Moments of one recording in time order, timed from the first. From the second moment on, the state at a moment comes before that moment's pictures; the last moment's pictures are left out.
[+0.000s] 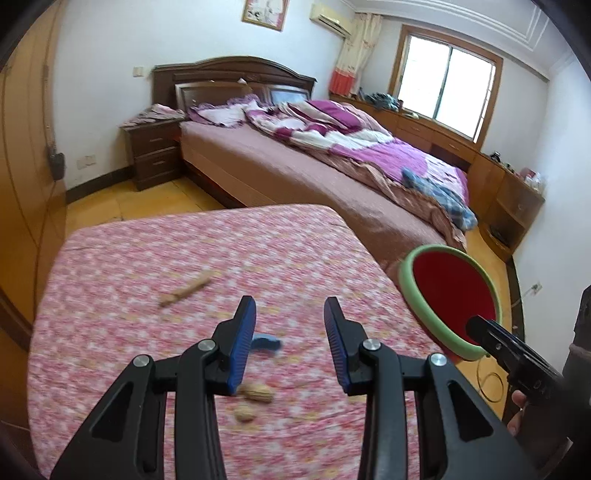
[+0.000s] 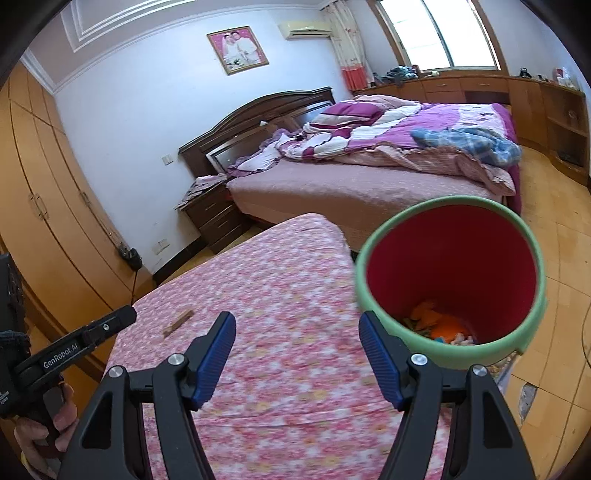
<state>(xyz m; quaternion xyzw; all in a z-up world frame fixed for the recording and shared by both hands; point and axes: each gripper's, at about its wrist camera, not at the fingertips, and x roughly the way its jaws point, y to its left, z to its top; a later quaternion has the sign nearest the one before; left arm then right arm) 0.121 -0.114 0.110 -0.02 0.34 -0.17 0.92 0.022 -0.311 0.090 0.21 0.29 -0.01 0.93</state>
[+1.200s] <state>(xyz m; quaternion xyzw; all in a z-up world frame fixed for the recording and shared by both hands) 0.229 -0.027 0.022 -0.01 0.43 -0.12 0.90 0.096 -0.257 0.047 0.20 0.36 -0.01 0.91</state>
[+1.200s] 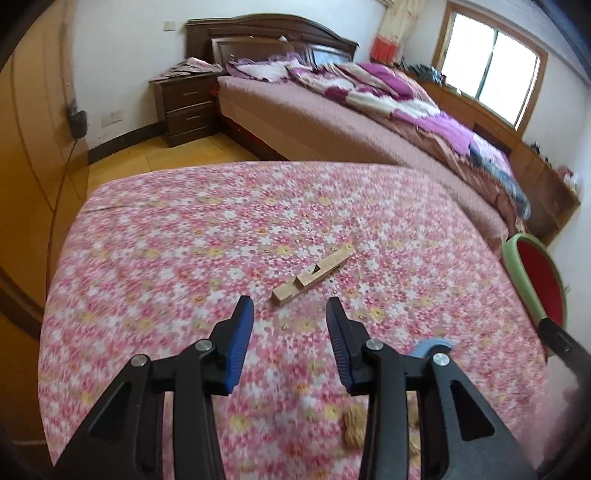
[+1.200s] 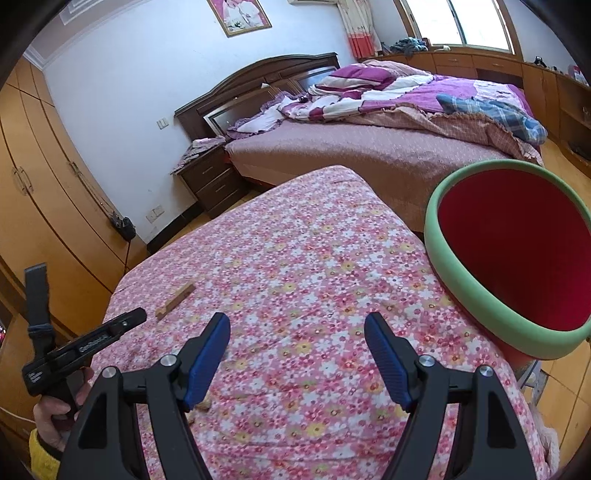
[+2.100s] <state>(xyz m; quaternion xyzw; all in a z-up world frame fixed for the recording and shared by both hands) 0.259 -0.076 -0.005 0.00 0.46 -0.13 0.88 0.110 -0.271 0.020 0.22 0.39 0.00 0.89</state>
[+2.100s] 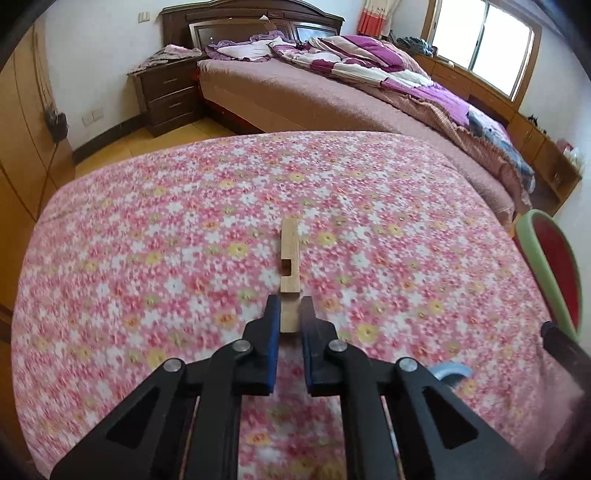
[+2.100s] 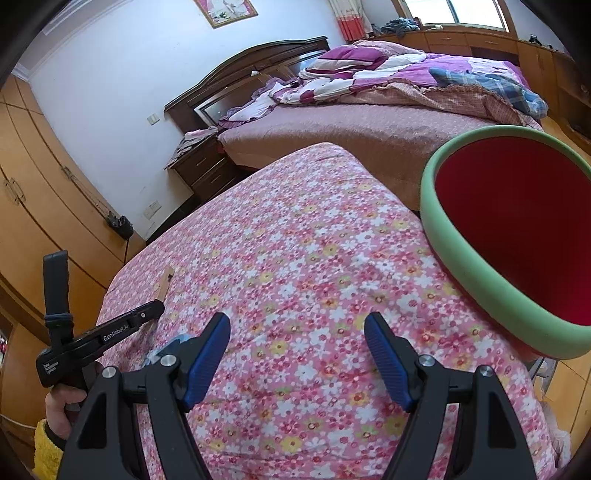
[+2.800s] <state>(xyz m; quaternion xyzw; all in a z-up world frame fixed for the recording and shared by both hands) 0.161 0.033 0.008 -0.12 0.43 -0.04 0.89 0.126 -0.170 0.022 0.10 0.43 0.10 0.89</state>
